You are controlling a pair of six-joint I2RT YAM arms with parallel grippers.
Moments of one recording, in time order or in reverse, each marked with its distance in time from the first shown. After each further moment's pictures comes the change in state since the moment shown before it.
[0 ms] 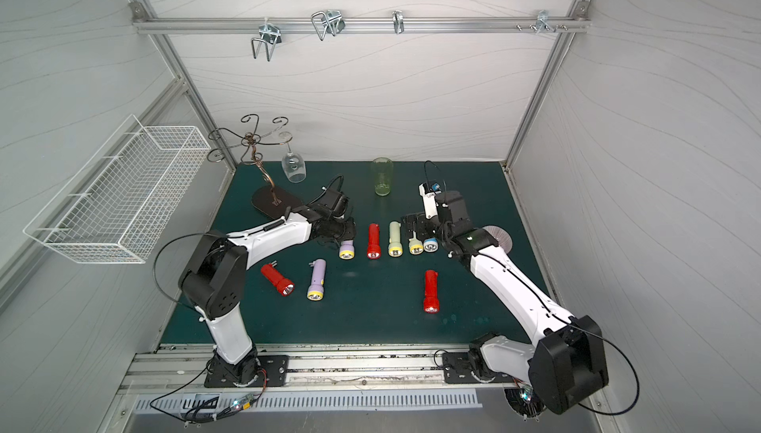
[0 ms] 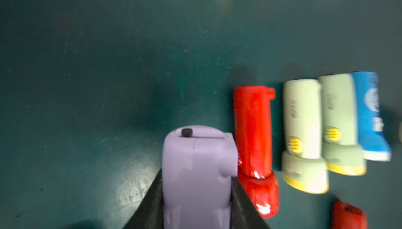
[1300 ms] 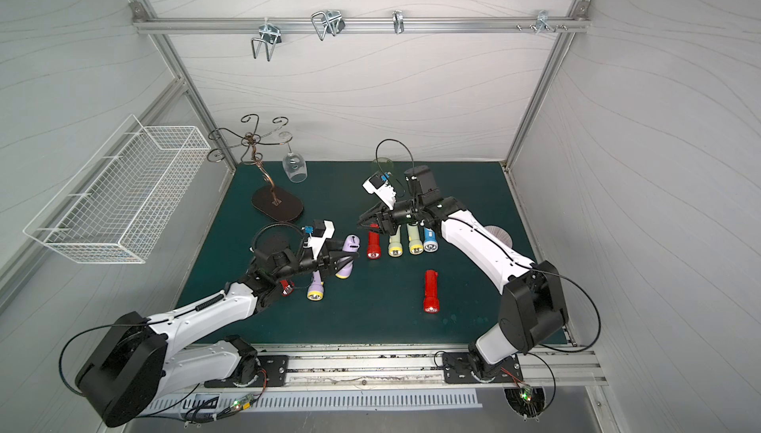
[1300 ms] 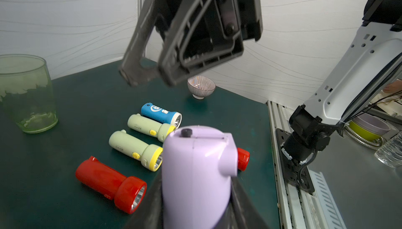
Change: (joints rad) left arm 0.003 -0.721 -0.876 1.116 0.664 0.492; right arm 0.090 0.297 0.330 -0.047 -0.837 -0.232
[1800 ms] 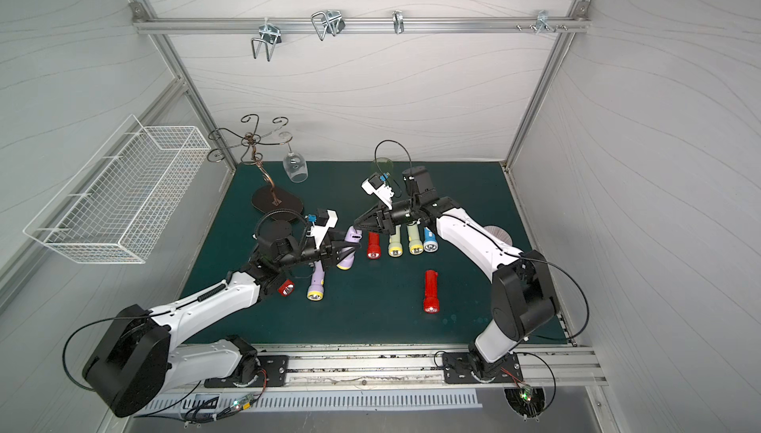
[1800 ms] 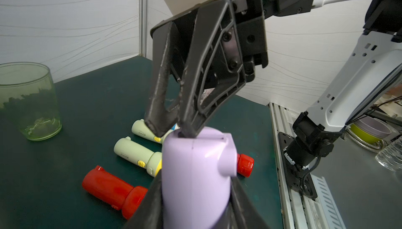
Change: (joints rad) left arm 0.023 0.063 0.142 -0.092 0.045 0.011; right arm -0.003 0.111 0.006 0.099 -0.207 0.030
